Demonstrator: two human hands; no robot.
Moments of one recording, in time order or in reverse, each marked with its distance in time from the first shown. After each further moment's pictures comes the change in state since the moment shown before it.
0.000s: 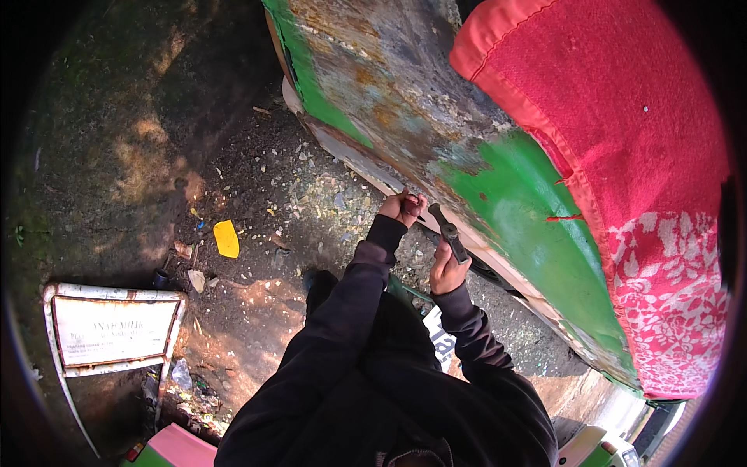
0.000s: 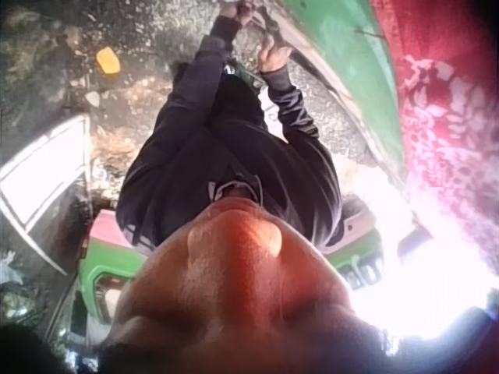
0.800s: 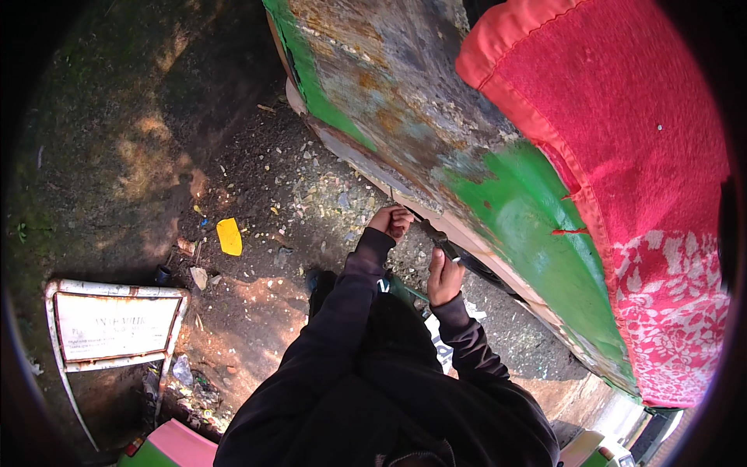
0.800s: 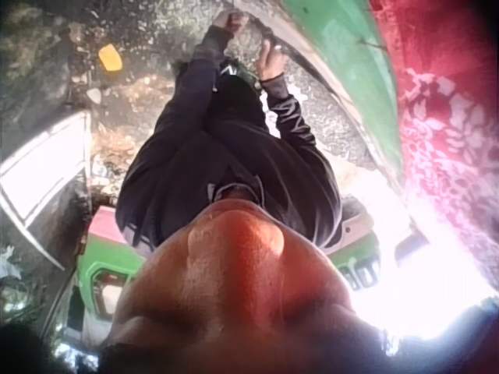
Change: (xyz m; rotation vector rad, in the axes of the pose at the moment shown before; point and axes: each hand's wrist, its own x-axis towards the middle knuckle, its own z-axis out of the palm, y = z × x) left_hand -0.033 0.028 -0.015 -0.144 -0.015 -0.216; right_hand -0.006 -0.012 0.006 0.134 -0.034 0.106
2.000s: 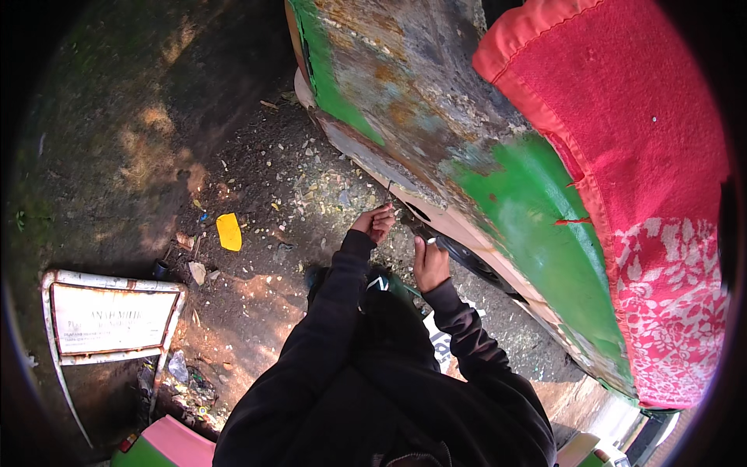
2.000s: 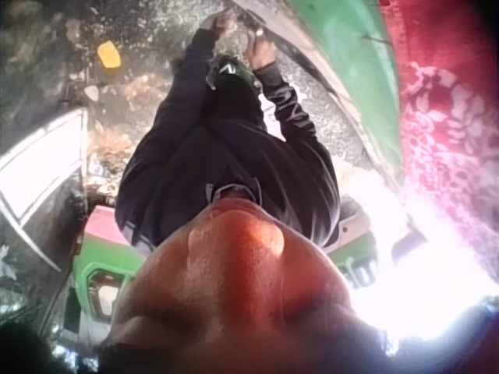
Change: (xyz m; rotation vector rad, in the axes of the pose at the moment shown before) left_hand -0.041 0.026 -0.021 0.170 -0.002 0.049; right_hand 0.005 0.001 0.032 -0.128 -0.015 -0.126
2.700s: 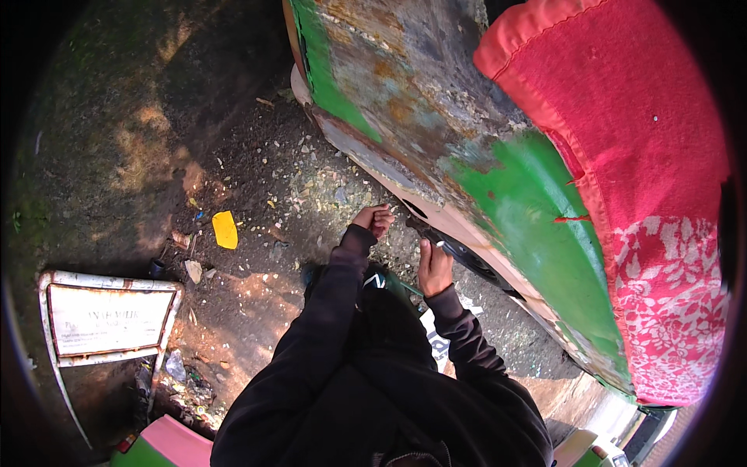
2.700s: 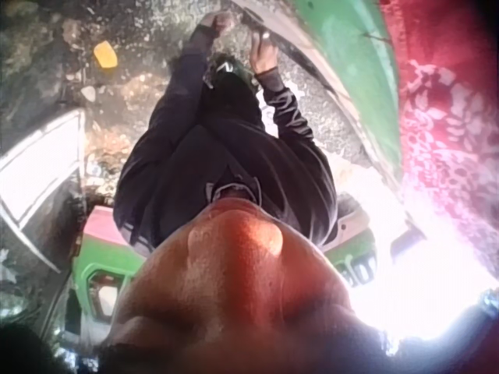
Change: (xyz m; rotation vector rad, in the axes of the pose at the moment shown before) left_hand 0.007 0.006 -0.005 -0.025 0.048 -0.101; right_hand -0.008 -0.007 -0.011 0.066 0.098 0.012
